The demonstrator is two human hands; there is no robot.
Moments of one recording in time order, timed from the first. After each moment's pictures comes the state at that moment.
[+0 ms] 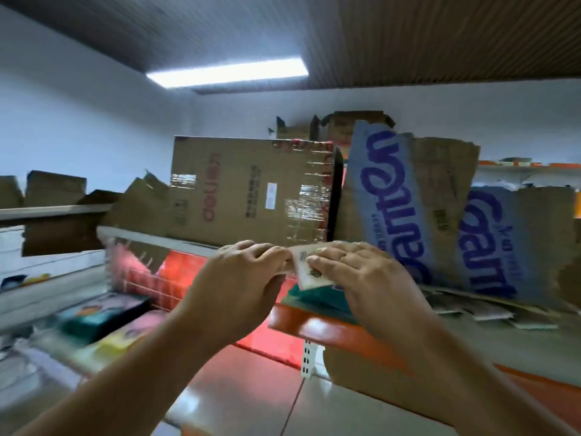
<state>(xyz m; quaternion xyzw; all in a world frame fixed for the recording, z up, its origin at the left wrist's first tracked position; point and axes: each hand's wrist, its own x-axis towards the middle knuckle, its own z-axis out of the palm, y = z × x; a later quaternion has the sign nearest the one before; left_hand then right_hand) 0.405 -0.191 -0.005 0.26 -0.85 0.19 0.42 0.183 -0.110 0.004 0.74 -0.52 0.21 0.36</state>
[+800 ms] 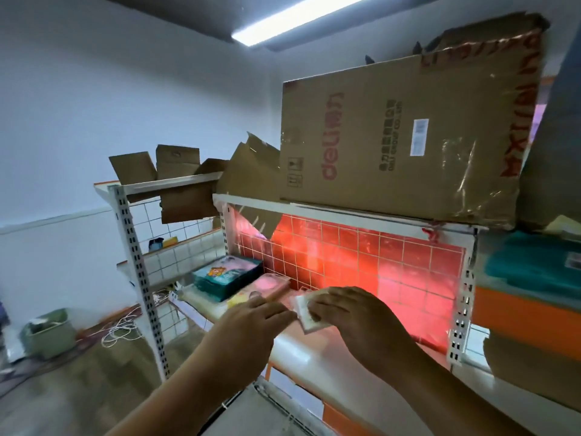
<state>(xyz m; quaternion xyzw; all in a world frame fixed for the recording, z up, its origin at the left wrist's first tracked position) 0.608 -0.323 -0.154 0.35 -0.90 0.14 0.19 0.352 -0.324 -0.181 0.83 -0.42 0.30 0.21</state>
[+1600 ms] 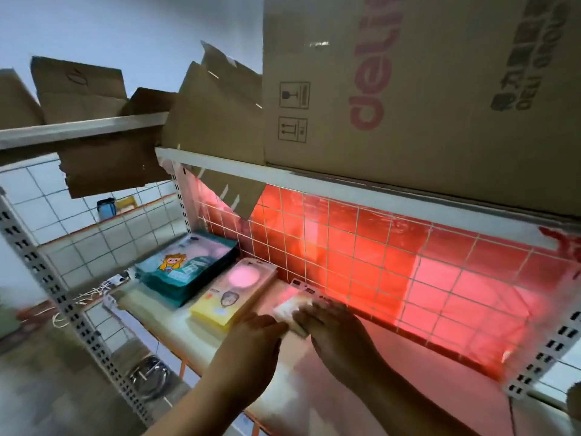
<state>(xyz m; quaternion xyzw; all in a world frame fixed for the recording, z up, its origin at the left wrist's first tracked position) 0.586 -0.561 -0.285 0.44 -0.88 -0.02 0.19 0.377 -0.551 -0.312 0.82 -0.51 0.24 0.11</state>
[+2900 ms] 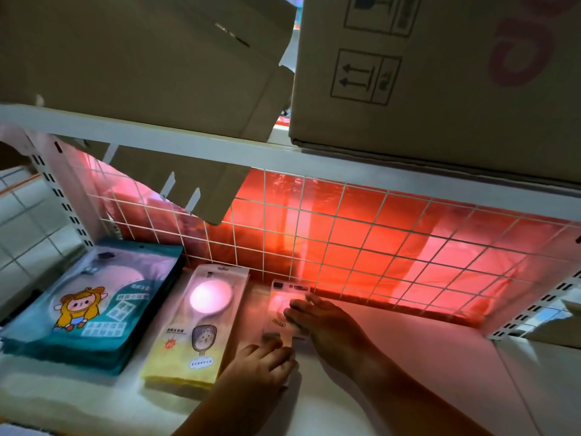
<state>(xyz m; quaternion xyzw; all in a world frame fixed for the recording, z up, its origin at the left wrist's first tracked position) 0.617 -0.709 -0.404 0.08 -0.99 -0.03 0.11 0.403 -0.642 -0.383 0.70 -0.71 0.11 -0.02</state>
